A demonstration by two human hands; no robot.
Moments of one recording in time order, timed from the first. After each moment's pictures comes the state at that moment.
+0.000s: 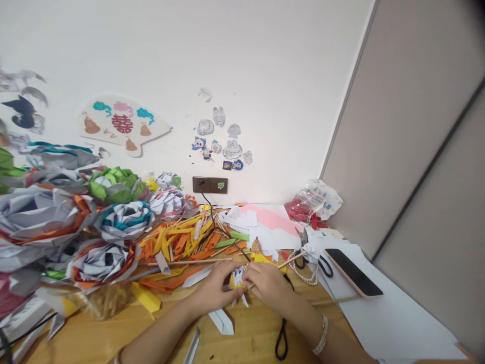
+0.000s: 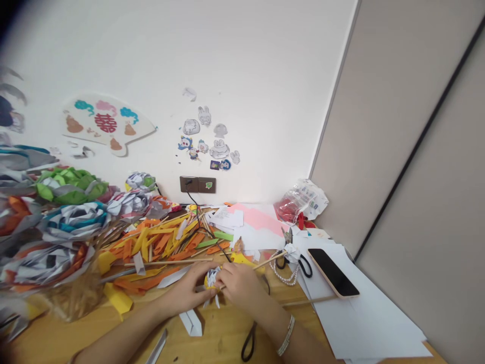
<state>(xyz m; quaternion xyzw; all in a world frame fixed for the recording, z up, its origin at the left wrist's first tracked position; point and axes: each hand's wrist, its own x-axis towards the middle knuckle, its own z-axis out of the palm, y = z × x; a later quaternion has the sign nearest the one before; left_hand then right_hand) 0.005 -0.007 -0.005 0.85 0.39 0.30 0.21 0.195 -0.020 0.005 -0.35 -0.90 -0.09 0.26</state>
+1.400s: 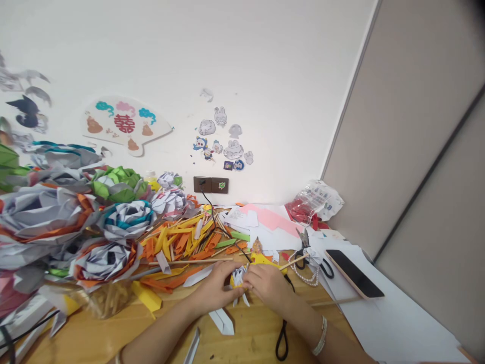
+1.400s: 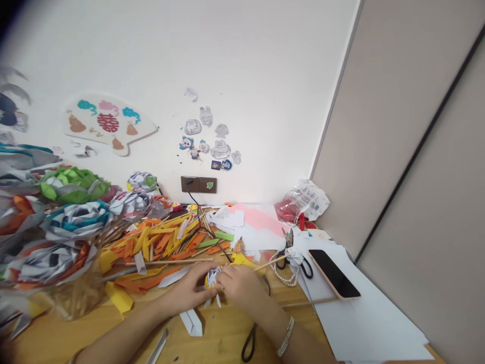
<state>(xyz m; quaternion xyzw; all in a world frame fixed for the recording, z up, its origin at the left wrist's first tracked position) 0.005 -0.008 -0.003 0.84 0.38 0.32 0.21 0.197 -0.018 -0.002 -0.31 -0.90 -0.13 0.26</state>
